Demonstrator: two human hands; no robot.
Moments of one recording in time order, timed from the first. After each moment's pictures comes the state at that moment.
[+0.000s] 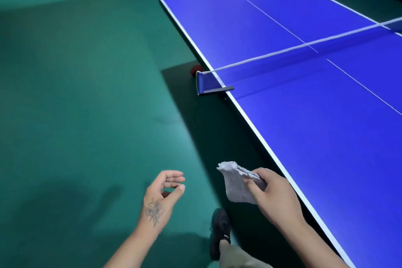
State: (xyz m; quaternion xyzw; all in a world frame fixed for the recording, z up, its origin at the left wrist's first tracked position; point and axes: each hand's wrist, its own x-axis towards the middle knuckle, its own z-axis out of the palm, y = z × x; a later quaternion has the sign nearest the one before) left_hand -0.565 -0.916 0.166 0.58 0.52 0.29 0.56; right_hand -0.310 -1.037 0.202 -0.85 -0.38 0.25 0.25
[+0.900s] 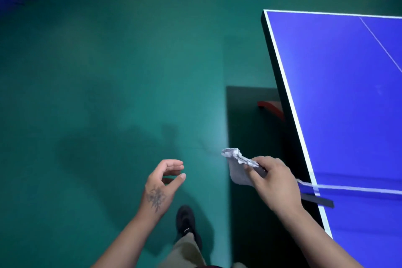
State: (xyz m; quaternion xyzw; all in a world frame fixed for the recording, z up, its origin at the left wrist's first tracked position) left_hand -0.606 -0.481 0.138 0.47 0.63 0.39 0.48; right_hand -0.314 -0.474 0.181 -0.74 -0.59 0.25 0.18
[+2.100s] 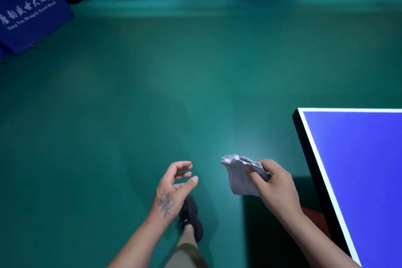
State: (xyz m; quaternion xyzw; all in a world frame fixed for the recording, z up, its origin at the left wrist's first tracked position) left_hand -0.567 0.416 0.153 0.47 0.59 0.41 0.50; right_hand -0.295 0.419 0.177 -0.73 -0.53 0.31 0.30
